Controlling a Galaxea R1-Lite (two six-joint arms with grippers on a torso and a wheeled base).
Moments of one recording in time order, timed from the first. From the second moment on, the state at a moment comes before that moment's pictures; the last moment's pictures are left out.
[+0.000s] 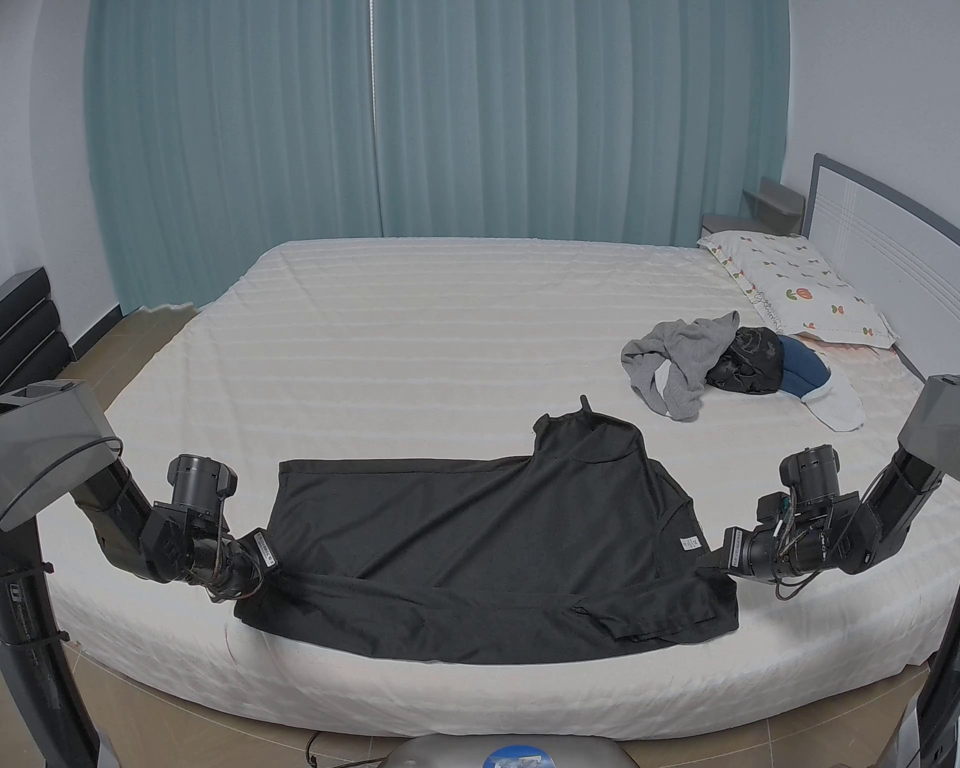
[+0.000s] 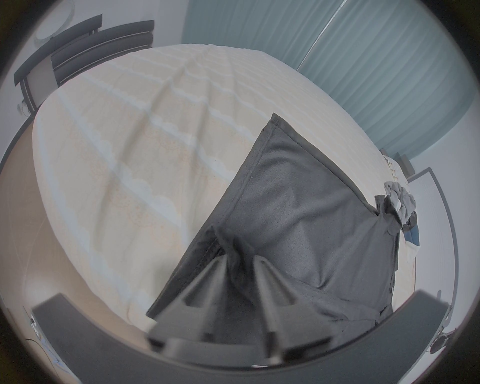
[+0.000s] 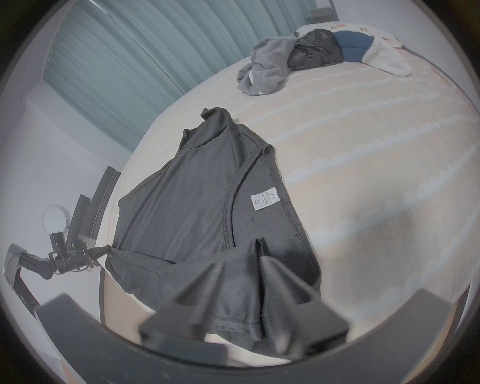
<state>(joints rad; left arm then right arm) -0.05 2.17 -0.75 -0.46 -0.06 -0.63 0.10 2.12 -0.68 -0.58 0.28 0.38</state>
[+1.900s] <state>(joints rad) 0.00 2.02 -0.62 -0.47 -0.18 -0.68 0.11 2.02 -0.45 -0.85 0.35 0.85</state>
